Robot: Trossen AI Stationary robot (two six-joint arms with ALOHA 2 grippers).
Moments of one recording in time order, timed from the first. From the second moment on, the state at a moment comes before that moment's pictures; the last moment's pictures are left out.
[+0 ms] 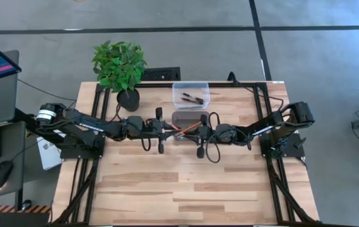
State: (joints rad) left arm -0.02 1.43 0.66 0.75 -0.13 0.14; right arm 0.08 1.64 0.57 0.92 0.18 -0.07
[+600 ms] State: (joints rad) left arm -0.02 1.43 0.66 0.67 -0.12 0.14; right arm 0.08 1.64 0.57 0.92 0.18 0.01
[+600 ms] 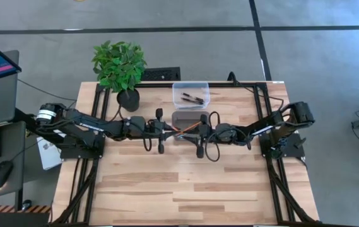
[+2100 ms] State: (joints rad) left arm -0.02 1.43 0.67 0.43 -0.15 0.14; right arm 0.12 1.61 0.97 0.34 0.19 -0.22
